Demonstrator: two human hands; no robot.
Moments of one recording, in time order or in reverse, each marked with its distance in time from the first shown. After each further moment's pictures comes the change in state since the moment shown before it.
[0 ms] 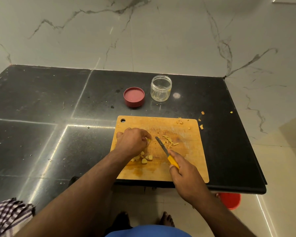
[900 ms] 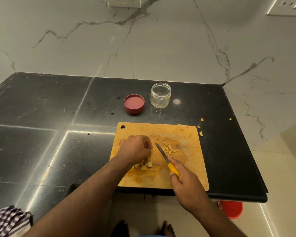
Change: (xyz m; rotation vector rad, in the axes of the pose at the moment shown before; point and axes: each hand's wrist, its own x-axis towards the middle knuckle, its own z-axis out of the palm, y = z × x) left_hand 0.000 0.007 0.001 -0.036 -0.063 0.001; right_hand -0.003 -0.002 -0.003 -0.005 -0.009 0.027
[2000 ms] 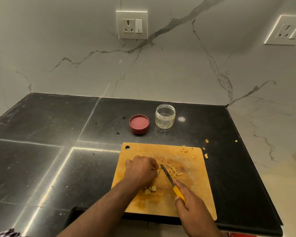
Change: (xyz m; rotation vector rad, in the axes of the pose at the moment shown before) left_hand 0.002 0.006 0.006 0.035 0.070 0.012; right_hand 0.006 -0.008 -0.009 -0.014 -0.049 0.073
